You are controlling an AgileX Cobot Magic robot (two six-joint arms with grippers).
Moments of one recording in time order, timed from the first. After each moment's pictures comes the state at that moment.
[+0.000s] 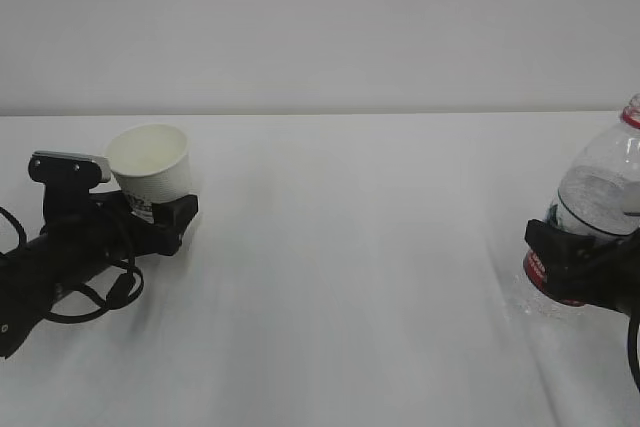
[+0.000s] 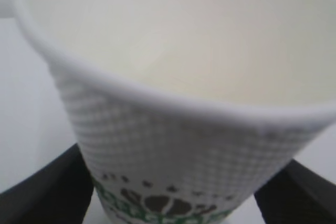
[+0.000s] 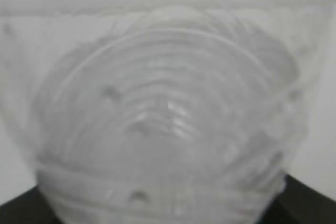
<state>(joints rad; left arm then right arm) -0.27 2.16 -0.63 0.11 -1.15 -0.18 0.08 1.75 -0.21 -0.16 -1.10 0.14</state>
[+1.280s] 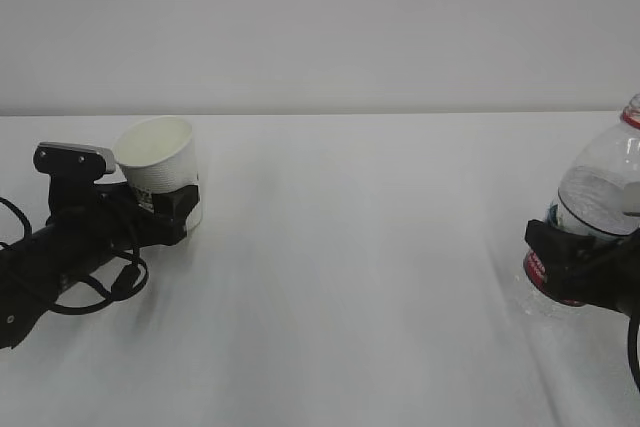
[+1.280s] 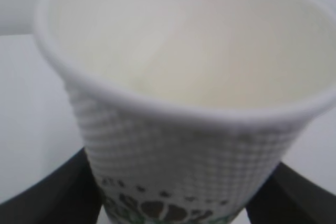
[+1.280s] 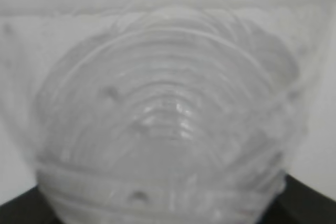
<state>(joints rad) -0.27 2.16 -0.66 0.13 -1.15 -0.18 0.08 1.75 -0.21 -0.16 -1.10 0.14</state>
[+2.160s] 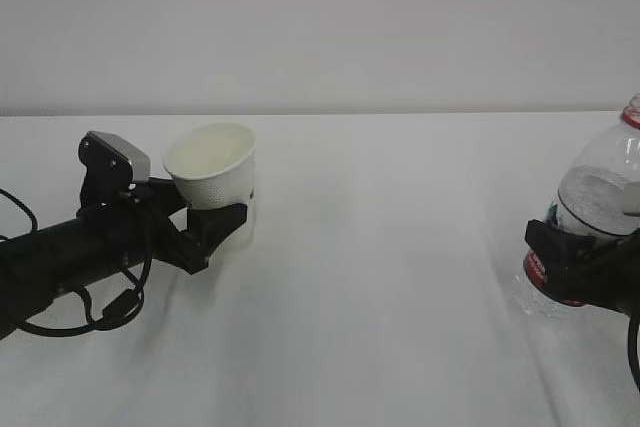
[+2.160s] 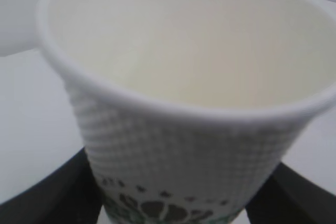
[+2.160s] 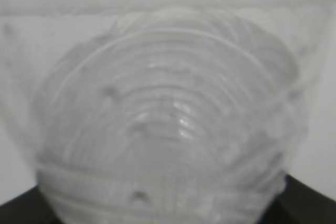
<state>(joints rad) -0.27 2.11 -0.66 0.54 -1.15 -0.21 0.08 1.75 -0.21 -0.16 -1.10 0.14</state>
